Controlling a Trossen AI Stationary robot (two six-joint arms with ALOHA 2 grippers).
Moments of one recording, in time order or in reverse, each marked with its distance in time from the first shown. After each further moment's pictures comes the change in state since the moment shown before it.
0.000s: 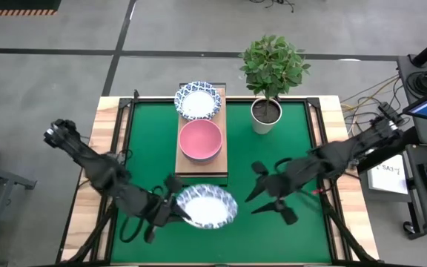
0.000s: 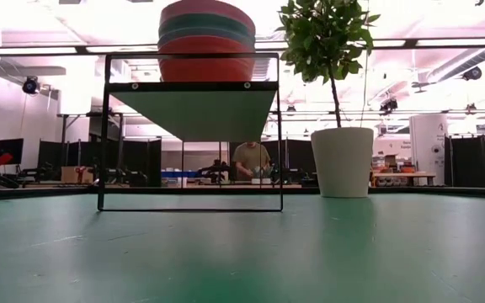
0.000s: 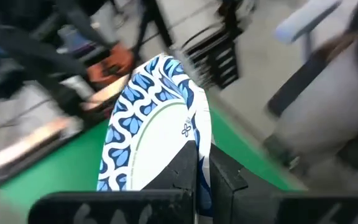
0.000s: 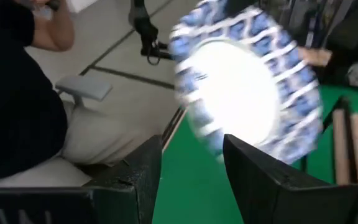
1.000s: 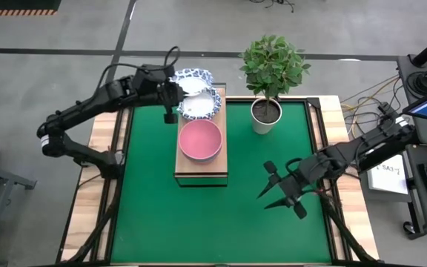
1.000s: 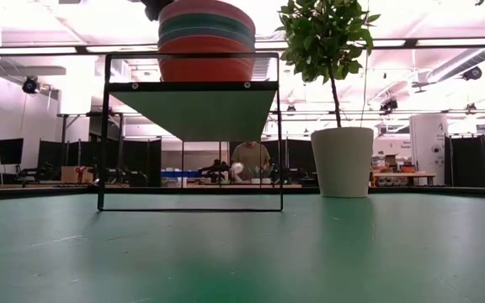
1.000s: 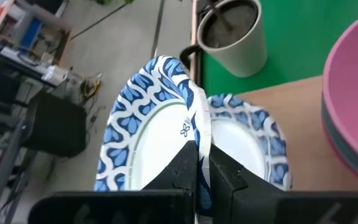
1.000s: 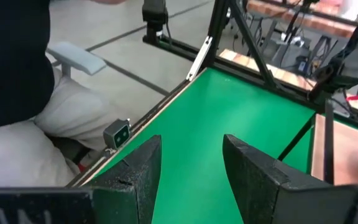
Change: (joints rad) left arm 1.071 -0.066 0.077 -0.259 0.173 0.481; right arm 0.004 -0.250 -0.431 0.255 -0.002 -0.251
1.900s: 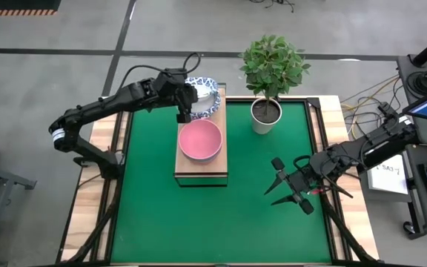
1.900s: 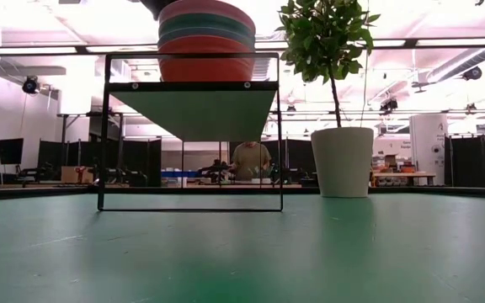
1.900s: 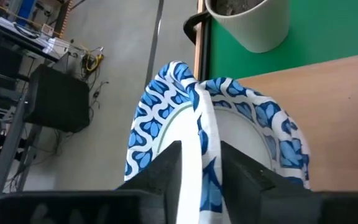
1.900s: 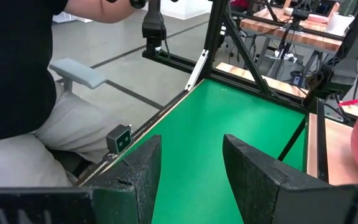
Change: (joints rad) left arm 0.008 0.140 -0.025 0.088 -0.095 -0.014; right arm 0.000 -0.146 -0.173 0.116 0.002 0.021
